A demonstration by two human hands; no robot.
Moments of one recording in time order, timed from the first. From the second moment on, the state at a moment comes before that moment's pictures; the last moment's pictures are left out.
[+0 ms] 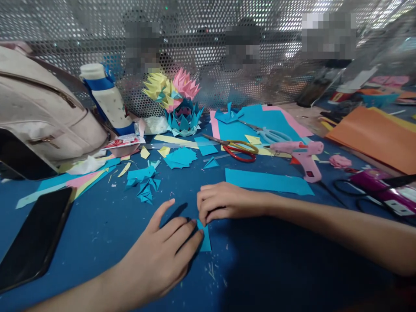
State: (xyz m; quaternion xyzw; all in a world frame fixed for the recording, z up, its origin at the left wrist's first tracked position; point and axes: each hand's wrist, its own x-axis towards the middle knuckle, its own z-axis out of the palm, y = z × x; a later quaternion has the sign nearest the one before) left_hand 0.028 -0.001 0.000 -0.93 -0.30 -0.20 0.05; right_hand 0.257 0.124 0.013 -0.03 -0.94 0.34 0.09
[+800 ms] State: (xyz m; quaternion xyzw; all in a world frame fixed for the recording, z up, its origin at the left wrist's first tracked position) left_hand 0.030 0.002 0.001 -0.94 -0.30 -0.18 0.05; right_hand 0.251 0.105 0.008 -0.13 -0.93 0.31 0.14
